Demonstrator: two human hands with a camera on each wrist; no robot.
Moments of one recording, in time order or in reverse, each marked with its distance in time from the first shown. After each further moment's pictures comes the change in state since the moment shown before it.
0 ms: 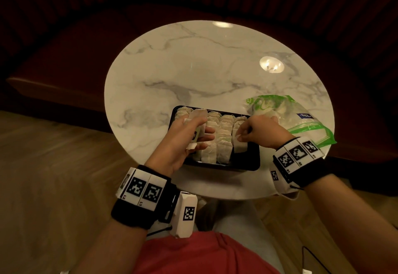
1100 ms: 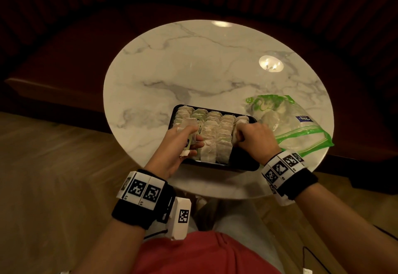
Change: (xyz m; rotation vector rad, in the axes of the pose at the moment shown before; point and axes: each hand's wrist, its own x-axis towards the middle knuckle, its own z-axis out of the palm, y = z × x) left_hand 0.009 -0.022 -0.015 0.025 0.101 -0.060; right_hand -0.007 -0.004 0.036 -0.153 0.209 -0.057
